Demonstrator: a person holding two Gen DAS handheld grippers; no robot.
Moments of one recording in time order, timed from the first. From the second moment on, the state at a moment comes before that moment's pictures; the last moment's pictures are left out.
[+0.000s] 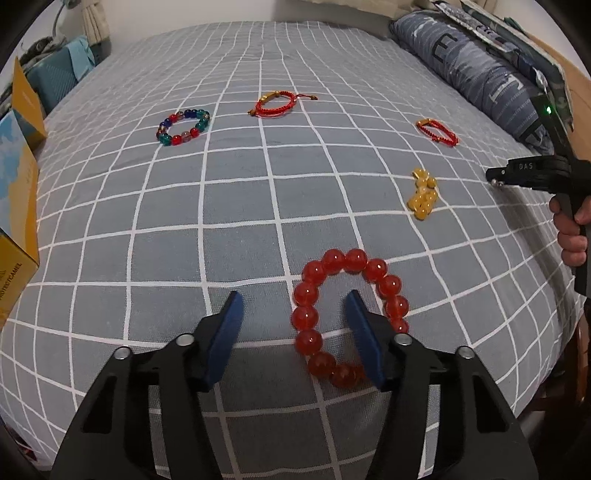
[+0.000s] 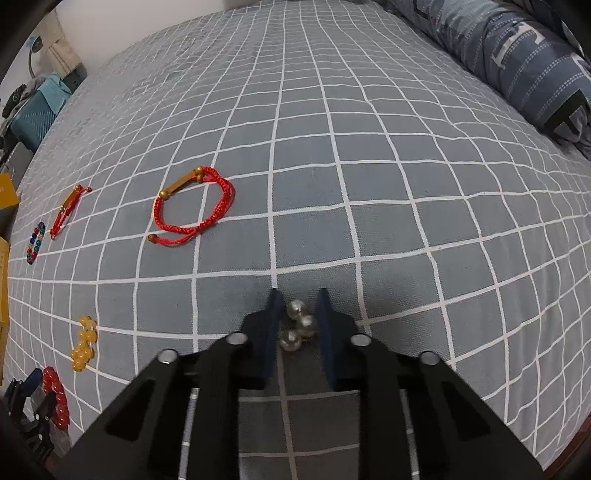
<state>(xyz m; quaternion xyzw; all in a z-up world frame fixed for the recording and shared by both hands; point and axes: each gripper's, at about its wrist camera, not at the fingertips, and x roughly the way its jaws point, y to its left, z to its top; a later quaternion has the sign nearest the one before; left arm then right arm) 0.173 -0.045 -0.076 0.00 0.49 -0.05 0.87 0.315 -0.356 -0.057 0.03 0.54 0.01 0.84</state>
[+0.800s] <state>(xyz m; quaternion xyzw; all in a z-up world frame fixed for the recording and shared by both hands) 0.173 -0.049 -0.043 -0.03 0.49 -0.07 0.87 0.292 -0.360 -0.024 0.03 0.51 0.00 0.86</state>
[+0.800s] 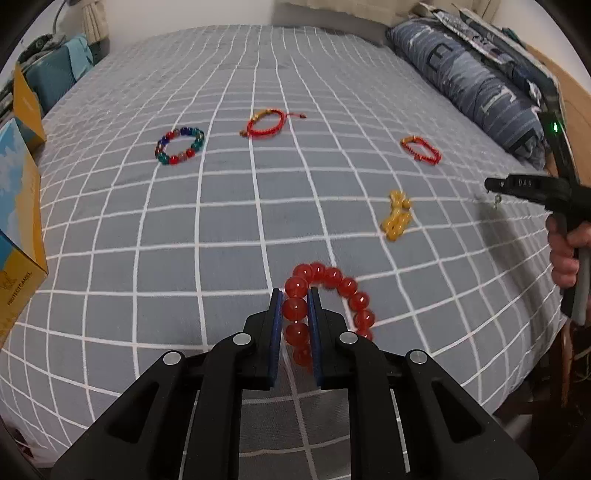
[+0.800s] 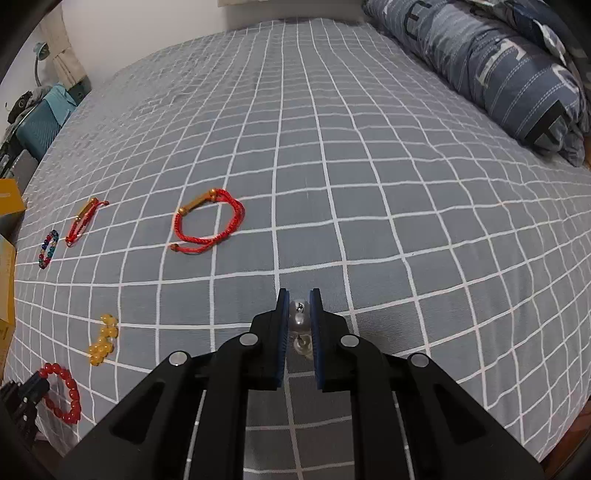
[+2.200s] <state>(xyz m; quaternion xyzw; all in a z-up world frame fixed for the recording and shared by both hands) 0.148 0.022 0.070 -0.01 0.41 0.05 0.91 0.179 -0.216 0.094 0.00 0.40 0.07 0.91</state>
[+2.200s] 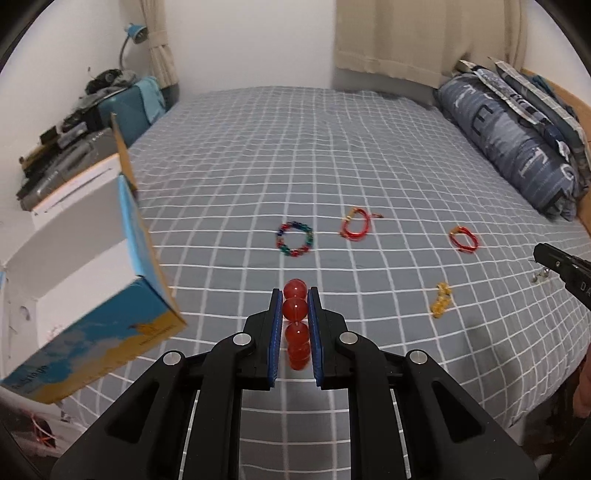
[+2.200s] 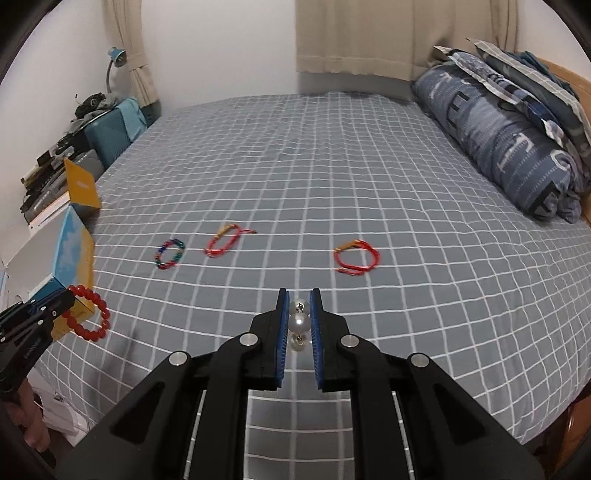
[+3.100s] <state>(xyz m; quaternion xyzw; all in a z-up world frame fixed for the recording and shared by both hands) 0.079 0.100 0.063 -0.05 0.41 0.10 0.91 0.136 -0.108 0.078 -0.03 0.40 0.13 0.91</state>
